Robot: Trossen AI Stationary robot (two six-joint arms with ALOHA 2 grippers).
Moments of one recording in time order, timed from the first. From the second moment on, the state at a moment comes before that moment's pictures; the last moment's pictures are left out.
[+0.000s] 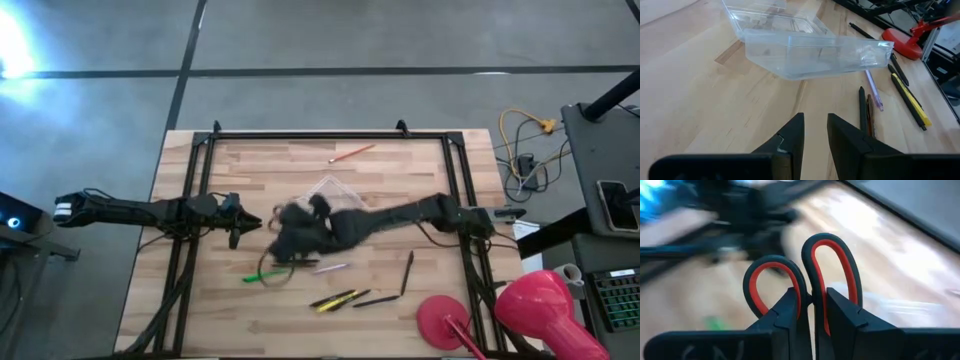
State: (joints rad) left arm 0.04 0.49 0.01 0.02 0.00 -0.45; right arm 0.23 2.29 2.35 -0.97 0.63 0.74
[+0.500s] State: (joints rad) left arm 0.04 0.49 0.01 0.02 0.00 -0.45; right arm -0.01 2.29 2.08 -1.00 0.32 0.79
